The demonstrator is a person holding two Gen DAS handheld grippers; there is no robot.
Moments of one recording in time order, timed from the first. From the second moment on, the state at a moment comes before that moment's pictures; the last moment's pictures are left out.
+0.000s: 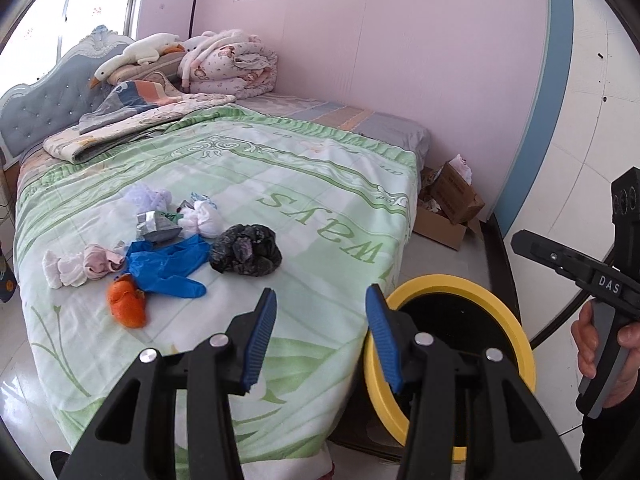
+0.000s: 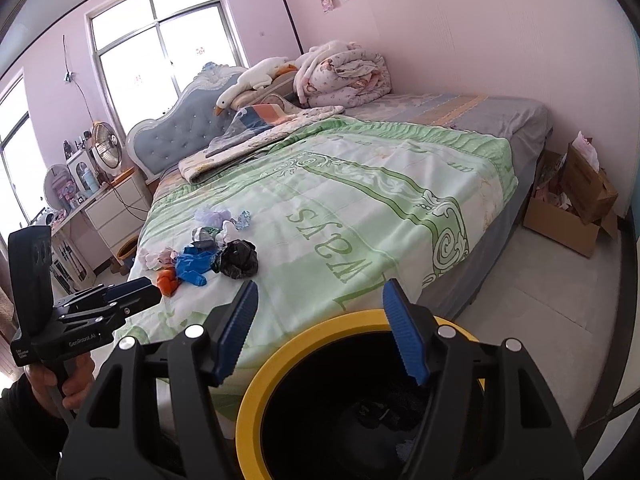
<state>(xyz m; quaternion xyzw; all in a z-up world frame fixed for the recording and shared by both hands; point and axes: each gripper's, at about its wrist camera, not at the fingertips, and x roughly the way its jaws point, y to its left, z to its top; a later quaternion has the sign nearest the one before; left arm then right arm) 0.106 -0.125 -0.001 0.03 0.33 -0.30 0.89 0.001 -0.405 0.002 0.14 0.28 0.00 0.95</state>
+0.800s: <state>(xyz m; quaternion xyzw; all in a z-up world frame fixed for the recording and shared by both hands) 0.165 0.010 0.005 -0.02 0.33 -0.16 0.93 0.109 -0.296 0.002 0.08 0.31 0.09 0.94</state>
